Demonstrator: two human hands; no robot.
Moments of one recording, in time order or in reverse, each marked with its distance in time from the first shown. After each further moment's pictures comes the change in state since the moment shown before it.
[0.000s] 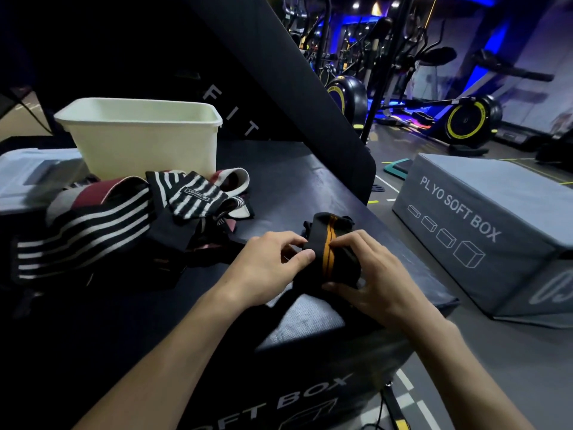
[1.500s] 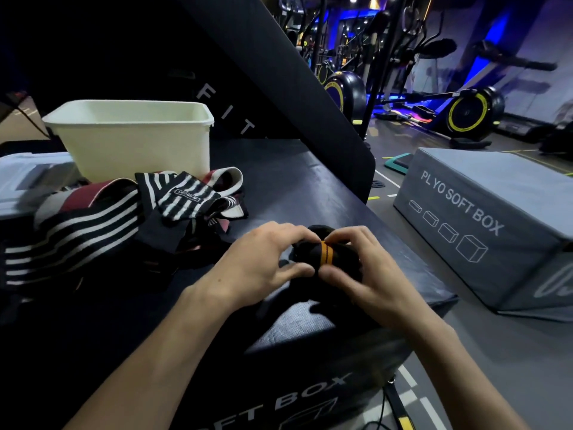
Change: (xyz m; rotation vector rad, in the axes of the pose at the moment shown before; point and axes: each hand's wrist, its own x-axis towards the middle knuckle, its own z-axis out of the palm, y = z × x) left_hand 0.009 0.001 -0.009 0.208 -0.073 0.351; right_hand -0.002 -0.004 -0.002 0.288 0.016 0.093
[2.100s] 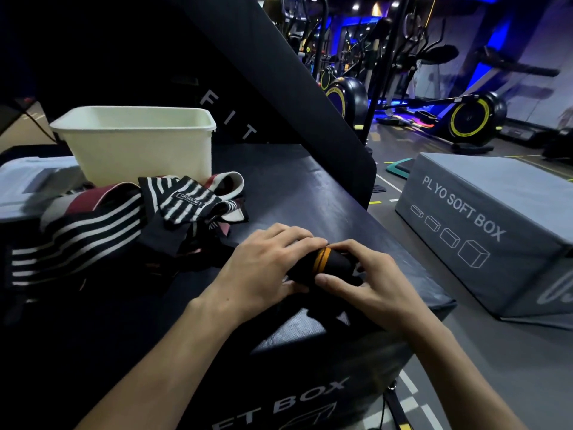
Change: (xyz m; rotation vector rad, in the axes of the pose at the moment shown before) left_hand -0.005 0.002 0.013 0.352 0.089 0.178; right_hand -0.003 -0.008 -0.007 0.052 0.005 0.069
